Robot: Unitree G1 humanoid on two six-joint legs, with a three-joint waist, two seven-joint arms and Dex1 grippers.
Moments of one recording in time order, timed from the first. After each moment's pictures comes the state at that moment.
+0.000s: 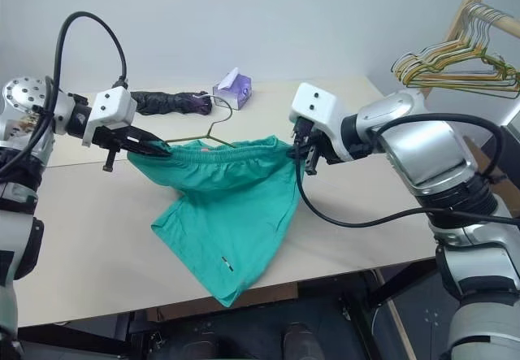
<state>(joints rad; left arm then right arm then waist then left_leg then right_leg) -1.17 0.85 -0.39 0.92 -0.23 -0.22 -1.61 -1.06 -0.81 0.45 -0.13 0.26 0.96 1.04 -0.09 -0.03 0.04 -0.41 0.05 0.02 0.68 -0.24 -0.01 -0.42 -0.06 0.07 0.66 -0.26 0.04</state>
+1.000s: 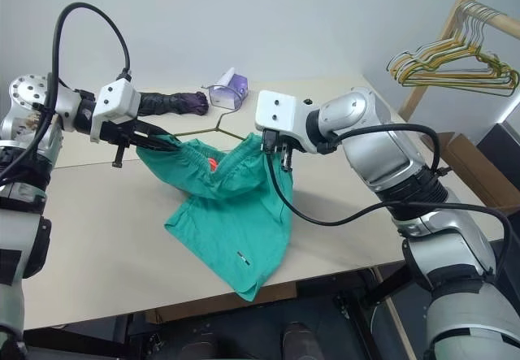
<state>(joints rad) -1.16 0.83 -0.34 0.87 -0.24 -0.19 -1.61 -1.04 -0.67 0.49 -0.03 0.03 0.63 1.05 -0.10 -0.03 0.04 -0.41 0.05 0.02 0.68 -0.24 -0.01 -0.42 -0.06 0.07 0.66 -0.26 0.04</state>
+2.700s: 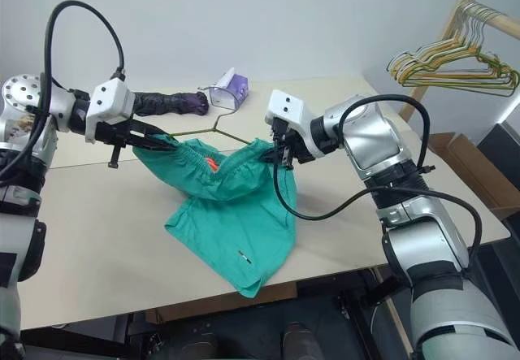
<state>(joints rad) -1.14 0.85 -0.34 0.84 -0.28 -0.20 -1.61 -1.07 -0.55 0.38 0.28 0.12 0.64 1.25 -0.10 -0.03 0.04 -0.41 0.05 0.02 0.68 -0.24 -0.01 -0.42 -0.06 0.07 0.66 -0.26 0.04</state>
